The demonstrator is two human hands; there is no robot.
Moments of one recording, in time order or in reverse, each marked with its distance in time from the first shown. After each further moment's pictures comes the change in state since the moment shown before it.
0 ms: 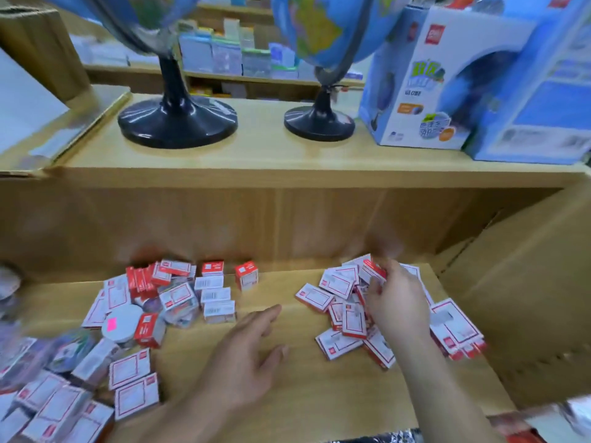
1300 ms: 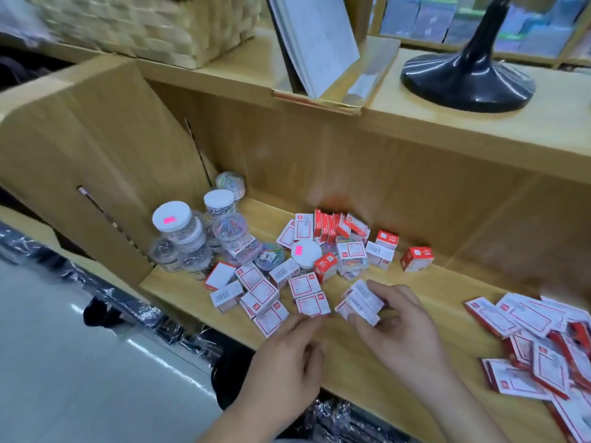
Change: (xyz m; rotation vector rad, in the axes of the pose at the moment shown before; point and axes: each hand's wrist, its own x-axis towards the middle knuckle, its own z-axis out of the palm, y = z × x) left_hand -0.141 -0.028 -0.087 0.179 0.378 -0.186; right_hand -0.138 -0.146 0.078 0.783 -0.627 -0.526
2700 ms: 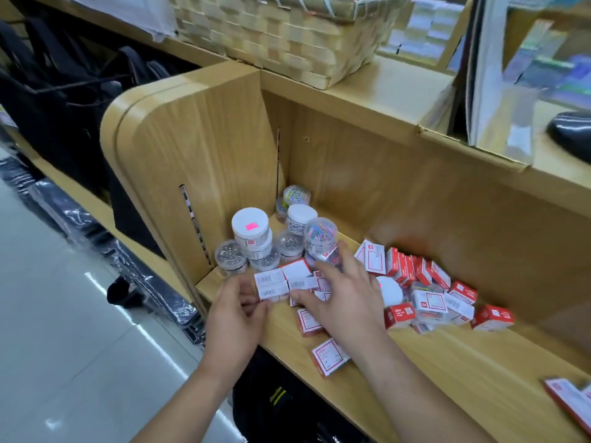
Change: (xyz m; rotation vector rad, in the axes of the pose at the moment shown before) left_hand 0.024 -0.133 -0.093 -0.283 0.551 -0.462; right_hand 0.092 -0.052 0.167 -0.739 -0.181 -0.266
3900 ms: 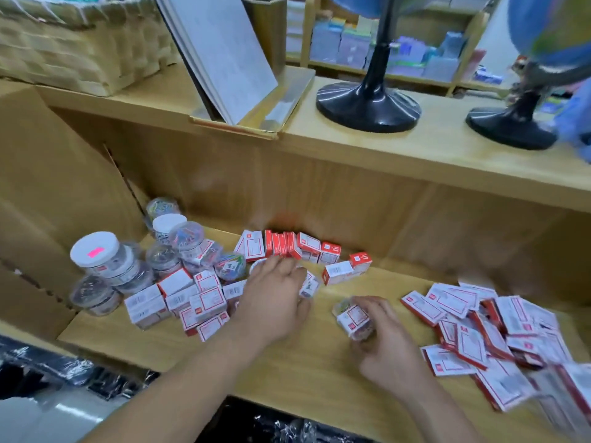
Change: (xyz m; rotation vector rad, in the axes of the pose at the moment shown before) left_hand -0.038 0.118 0.172 0.858 -0.660 0.807; right_hand -0.167 0.186 -0.078 0.326 0.069 0.327
